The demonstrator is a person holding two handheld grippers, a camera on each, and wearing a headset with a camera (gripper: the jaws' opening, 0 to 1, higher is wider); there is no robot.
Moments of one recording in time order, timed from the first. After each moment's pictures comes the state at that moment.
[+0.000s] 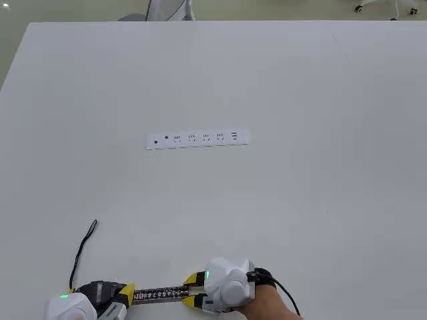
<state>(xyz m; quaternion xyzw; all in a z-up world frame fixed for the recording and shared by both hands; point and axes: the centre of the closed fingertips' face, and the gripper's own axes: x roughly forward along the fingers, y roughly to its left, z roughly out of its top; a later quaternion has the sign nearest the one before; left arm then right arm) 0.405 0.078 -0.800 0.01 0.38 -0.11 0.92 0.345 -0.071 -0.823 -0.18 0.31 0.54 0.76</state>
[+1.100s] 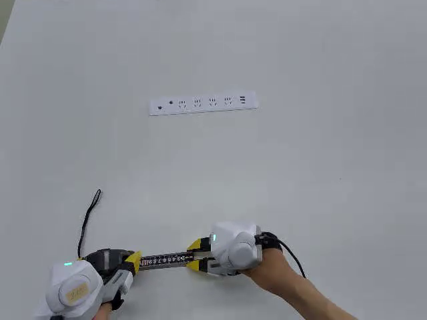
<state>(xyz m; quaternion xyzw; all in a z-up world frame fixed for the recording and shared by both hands) 0.400 0.077 -0.795 0.00 0.39 -0.10 0.91 0.349 -0.063 -0.820 -0.16 0.30 0.56 0.76</state>
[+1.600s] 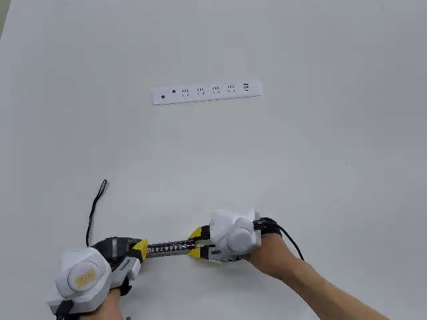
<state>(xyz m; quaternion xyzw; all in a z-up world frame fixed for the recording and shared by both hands) 0.399 0.076 -0.796 0.00 0.40 -0.11 0.91 0.350 -0.054 -0.822 -0.16 0.30 0.56 0.75</state>
